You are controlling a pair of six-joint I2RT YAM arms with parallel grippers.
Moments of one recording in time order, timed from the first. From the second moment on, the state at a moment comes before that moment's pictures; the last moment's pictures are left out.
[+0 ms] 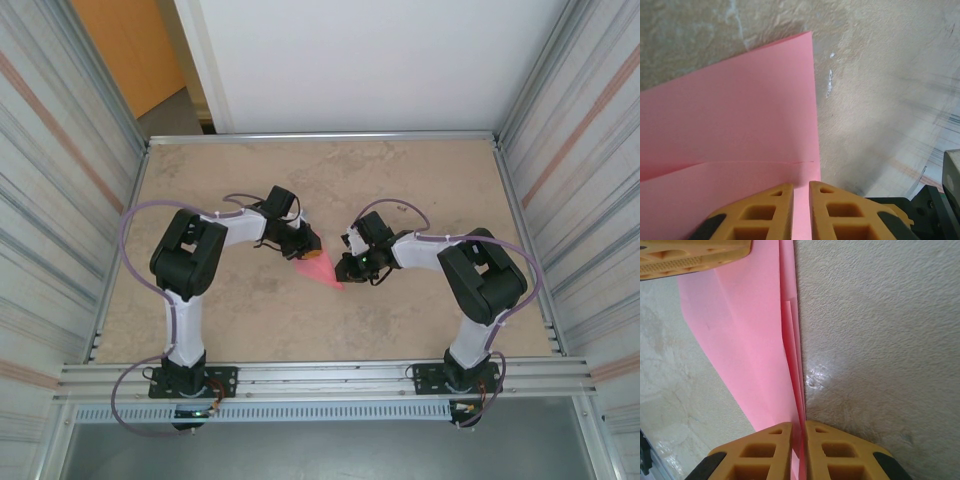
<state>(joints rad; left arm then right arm) -0.48 2.03 1.21 -0.31 0.65 -0.73 0.59 1.77 0.88 -0.24 -0.49 0.48</state>
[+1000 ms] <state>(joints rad) -0.48 2.04 1.22 -0.24 0.70 -0.72 0.59 1.78 0.88 -0.24 -0.49 0.48</state>
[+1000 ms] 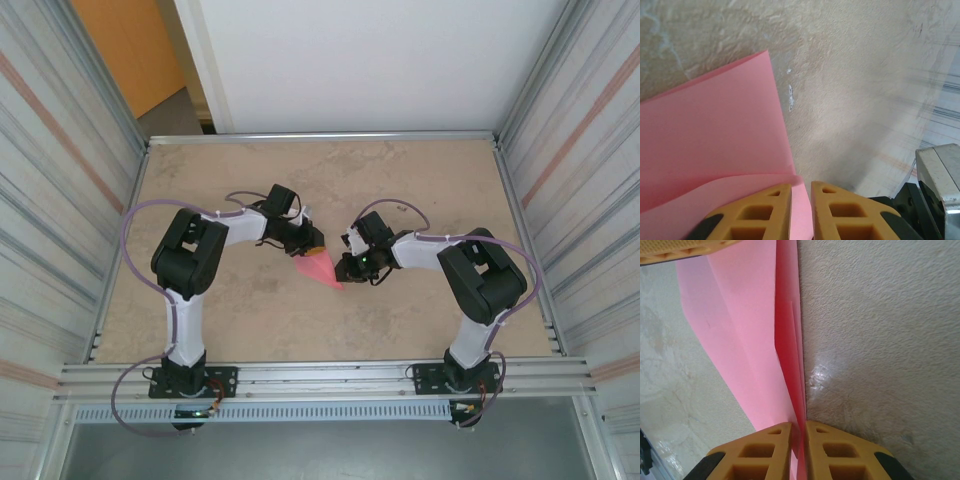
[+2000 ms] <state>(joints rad) -0.47 2.06 1.23 -0.26 0.71 -0.70 0.65 1.74 1.04 -0.28 -0.48 0.54</state>
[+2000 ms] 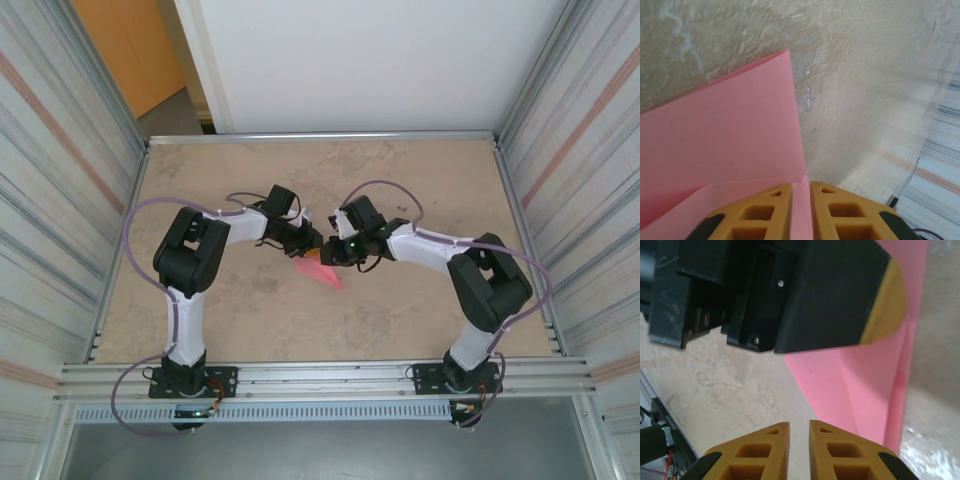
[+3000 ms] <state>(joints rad) -0.47 2.06 1.23 -0.27 0.70 -0.70 0.64 1.87 0.99 -0.21 -0.50 0.55</state>
